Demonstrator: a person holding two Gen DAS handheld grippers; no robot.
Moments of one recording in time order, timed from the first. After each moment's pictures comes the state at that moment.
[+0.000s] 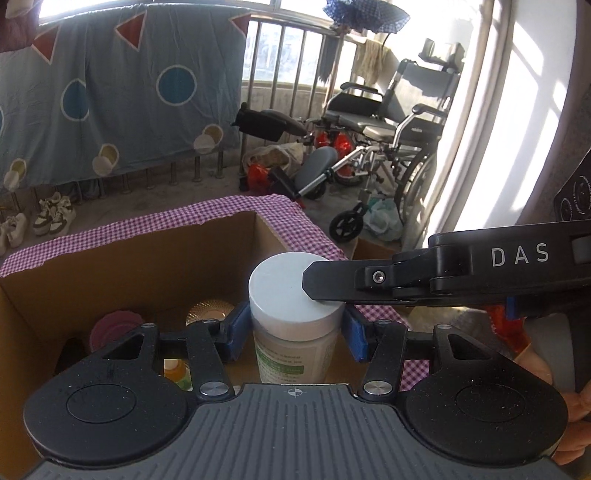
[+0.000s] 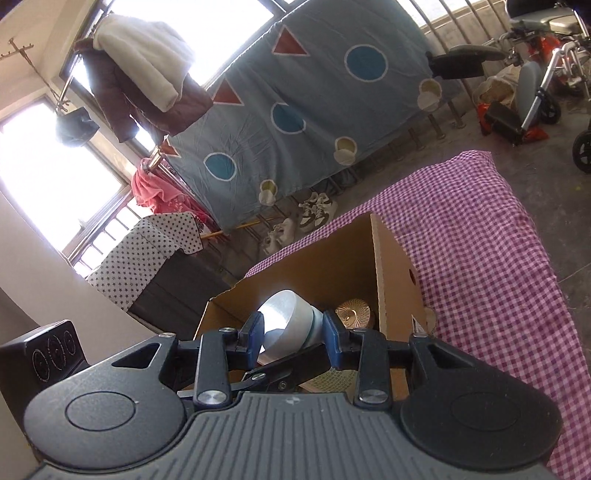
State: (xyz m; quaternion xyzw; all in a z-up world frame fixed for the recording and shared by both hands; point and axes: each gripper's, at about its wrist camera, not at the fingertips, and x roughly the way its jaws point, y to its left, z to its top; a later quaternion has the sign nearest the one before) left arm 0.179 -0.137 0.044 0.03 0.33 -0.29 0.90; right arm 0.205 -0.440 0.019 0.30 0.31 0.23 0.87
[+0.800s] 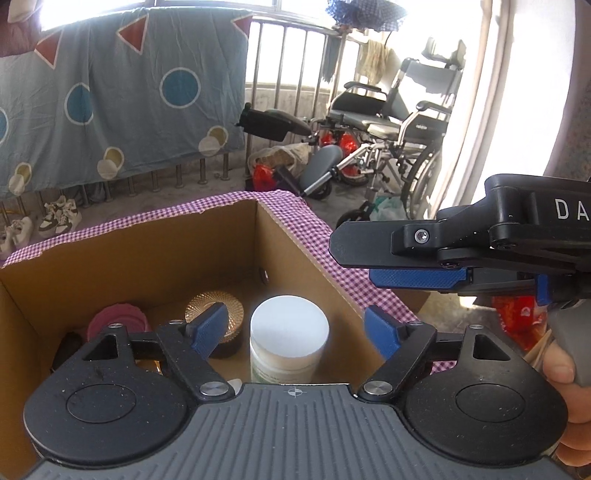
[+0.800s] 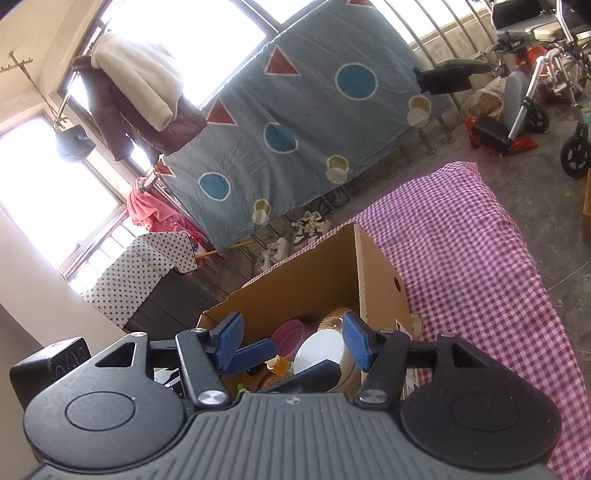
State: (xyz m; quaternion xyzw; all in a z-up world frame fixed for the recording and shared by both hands) left arm 0.166 -0.142 0.041 0.04 0.32 -0.28 0.91; right arm 0.177 -0.450 0.021 0.31 0.27 0.21 0.88
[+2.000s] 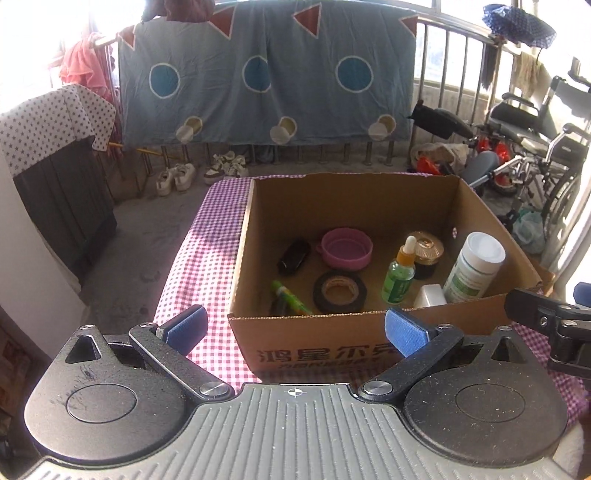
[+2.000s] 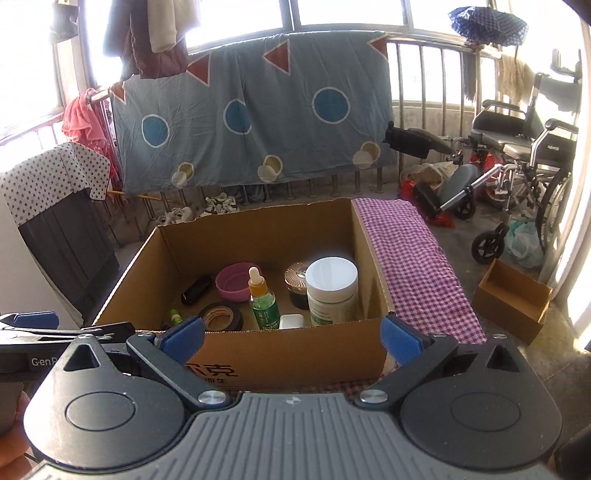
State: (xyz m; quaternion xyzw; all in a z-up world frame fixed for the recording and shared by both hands) left arm 0.100 -0.019 0.059 0.02 0.35 -0.02 0.94; right arm 0.086 -0.307 0.044 0.06 0.29 0.05 0.95
